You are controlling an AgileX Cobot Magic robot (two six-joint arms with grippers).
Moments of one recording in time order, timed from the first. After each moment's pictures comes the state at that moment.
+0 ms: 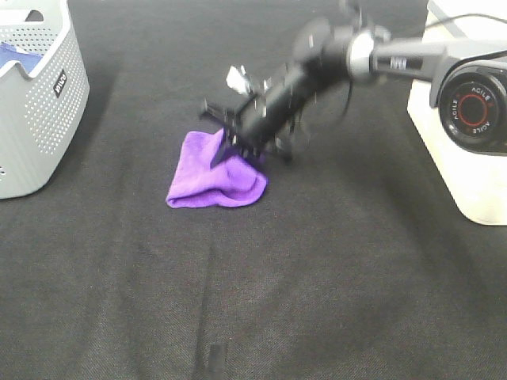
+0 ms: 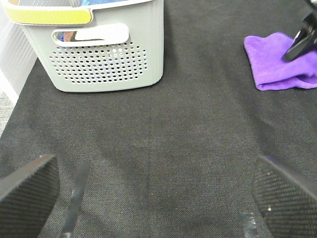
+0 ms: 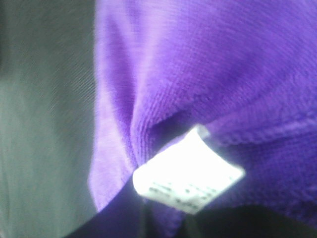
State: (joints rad) left arm 0.07 0.00 -0.51 -0.08 1.05 0.10; right arm 0.42 2.57 -2.12 0.67 0.99 -0.06
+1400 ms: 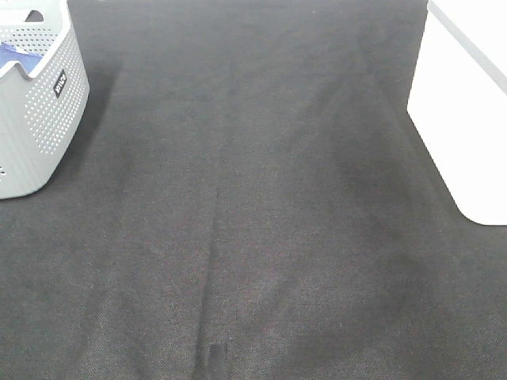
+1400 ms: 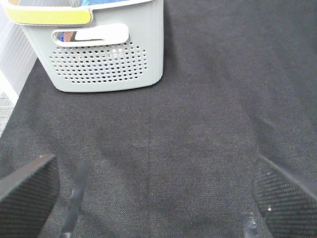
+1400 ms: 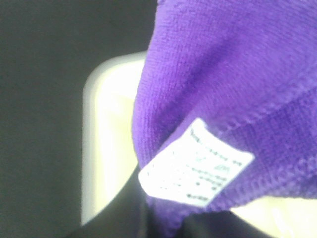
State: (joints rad) left arm 0.07 0.00 -0.51 -0.08 1.05 0.10; right arm -0.19 2.05 -2.38 0.06 1.22 -0.01
